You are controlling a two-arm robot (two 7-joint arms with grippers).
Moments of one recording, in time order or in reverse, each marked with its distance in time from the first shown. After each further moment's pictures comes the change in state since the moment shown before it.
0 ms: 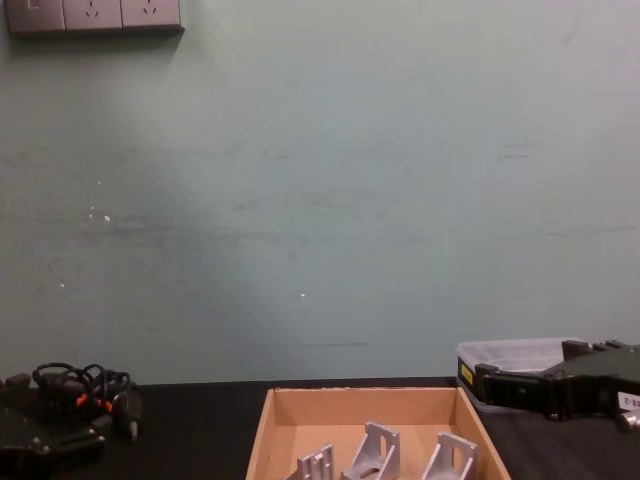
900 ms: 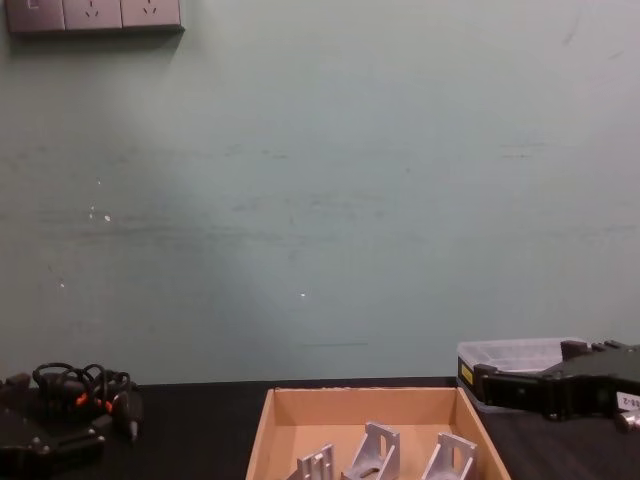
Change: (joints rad) left arm 0.000 0.000 0.000 0.000 0.000 0.000 0.000; right arm 0.002 0.000 -0.001 0.001 0.000 0.002 0.002
